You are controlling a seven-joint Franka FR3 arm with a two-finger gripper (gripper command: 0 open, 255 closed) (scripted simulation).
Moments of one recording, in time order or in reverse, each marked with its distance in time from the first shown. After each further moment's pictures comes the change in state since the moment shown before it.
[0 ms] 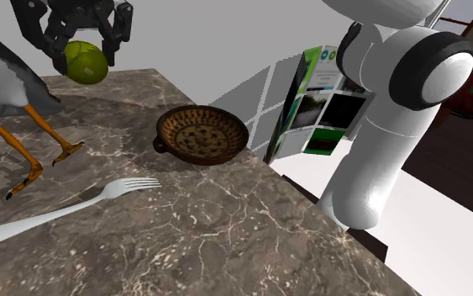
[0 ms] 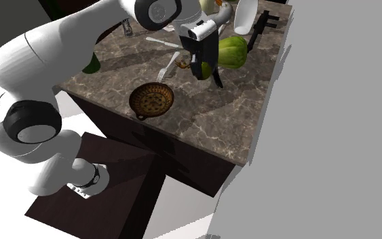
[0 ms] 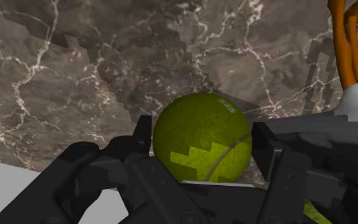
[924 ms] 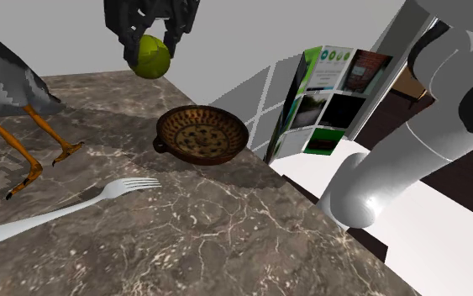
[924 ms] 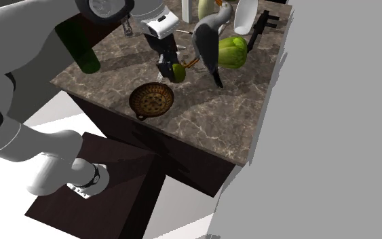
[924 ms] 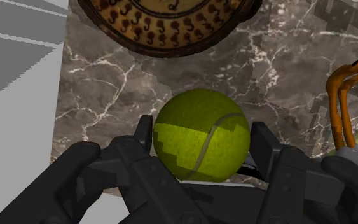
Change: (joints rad) arm -0.082 -0.377 -0.099 -0.277 0.242 -0.019 -0.151
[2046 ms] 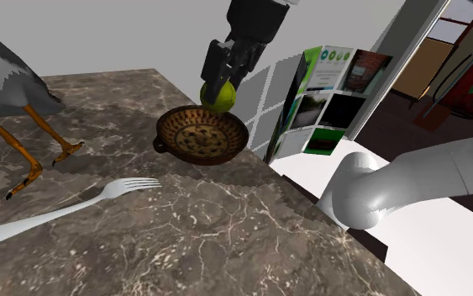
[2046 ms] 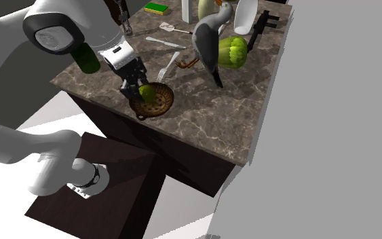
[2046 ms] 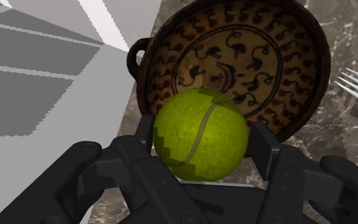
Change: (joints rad) arm 0.071 -0.436 -0.173 -0.471 0.148 0.052 -0.147
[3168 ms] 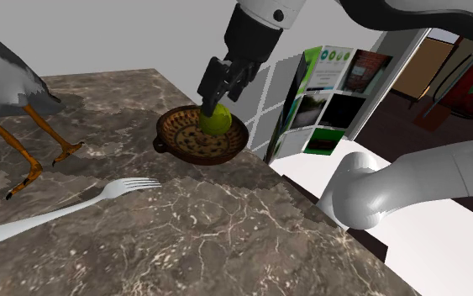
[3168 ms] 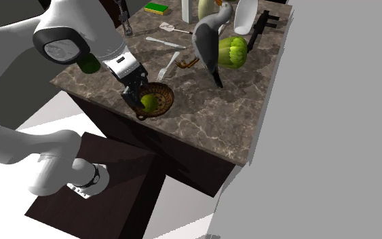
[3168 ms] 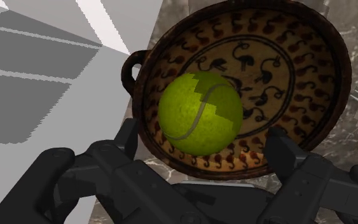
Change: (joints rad) arm 0.009 -0.031 0.004 -0.094 0.011 0.064 -0.004
